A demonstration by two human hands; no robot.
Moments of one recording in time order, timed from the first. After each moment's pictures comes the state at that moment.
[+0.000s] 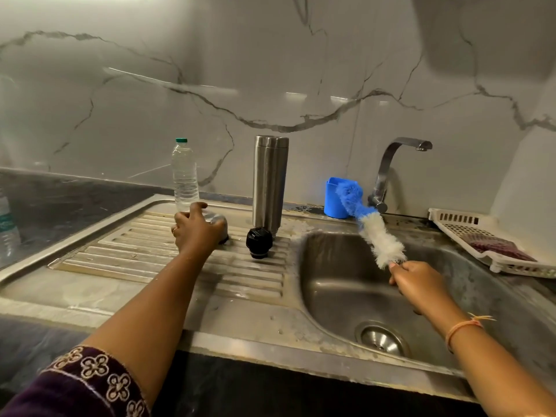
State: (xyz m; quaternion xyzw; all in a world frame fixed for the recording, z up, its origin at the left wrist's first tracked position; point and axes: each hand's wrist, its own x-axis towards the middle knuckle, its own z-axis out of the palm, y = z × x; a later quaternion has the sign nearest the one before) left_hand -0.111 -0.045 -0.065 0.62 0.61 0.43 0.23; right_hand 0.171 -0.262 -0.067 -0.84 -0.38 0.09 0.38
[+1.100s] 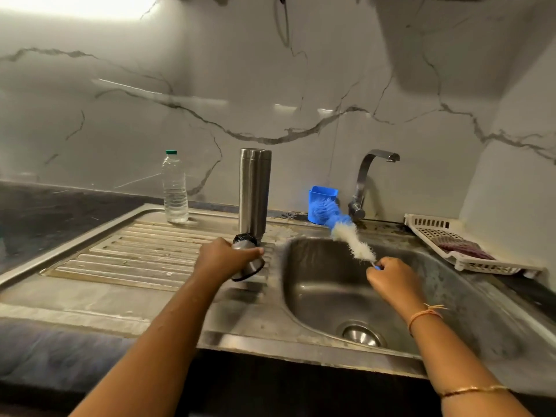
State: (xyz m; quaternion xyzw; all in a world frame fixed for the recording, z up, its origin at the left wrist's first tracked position) left_hand -0.083 -0.137 -0.052 0.68 0.58 0.31 0.33; right_hand 0.166 -0.275 -0.057 -0.85 -0.40 0.04 0.35
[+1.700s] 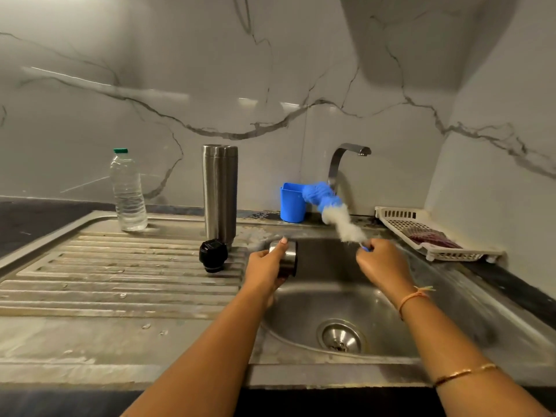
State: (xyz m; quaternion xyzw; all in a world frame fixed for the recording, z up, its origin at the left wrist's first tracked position) left_hand 0.036 -0.148 -0.076 0.44 0.37 0.39 0.72; right_hand 0.188 -0.265 -0.043 -0.85 -0.36 -0.02 0.39
